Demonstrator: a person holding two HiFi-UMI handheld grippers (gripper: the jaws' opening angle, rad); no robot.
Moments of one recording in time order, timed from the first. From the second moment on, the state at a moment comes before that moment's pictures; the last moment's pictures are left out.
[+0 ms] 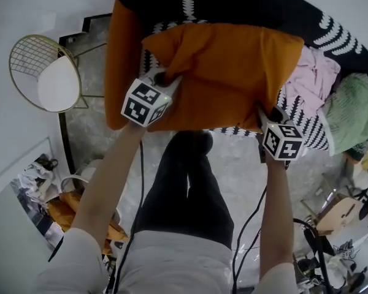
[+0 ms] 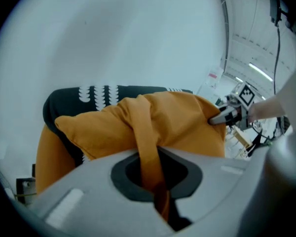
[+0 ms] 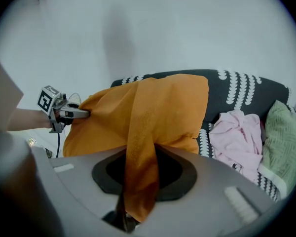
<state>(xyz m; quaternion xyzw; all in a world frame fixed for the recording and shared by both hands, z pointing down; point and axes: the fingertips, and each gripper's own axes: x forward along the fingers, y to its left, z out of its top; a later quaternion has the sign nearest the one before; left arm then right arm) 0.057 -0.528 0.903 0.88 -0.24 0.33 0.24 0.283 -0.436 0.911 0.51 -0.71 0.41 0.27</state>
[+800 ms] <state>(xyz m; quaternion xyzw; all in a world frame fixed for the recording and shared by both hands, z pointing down) 0.079 -0.415 0.608 0.90 -0.28 0.29 0.15 0.307 -0.325 0.628 0.54 -0.75 0.33 0.21</state>
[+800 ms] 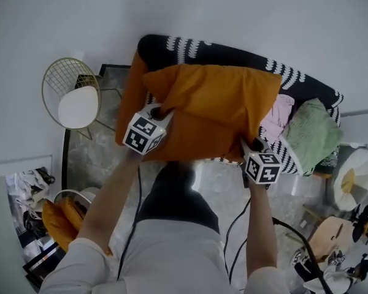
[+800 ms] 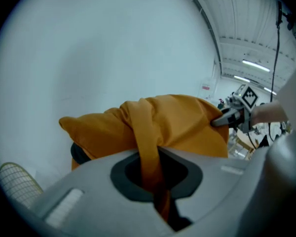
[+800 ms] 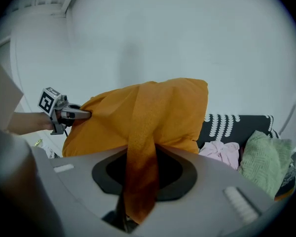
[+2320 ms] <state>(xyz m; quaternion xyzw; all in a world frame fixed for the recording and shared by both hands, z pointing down) -0.065 -0.260 0.235 0.94 -0.33 0.13 -0.05 0.164 -0.172 0.283 0.61 -0.78 0.11 0.10</state>
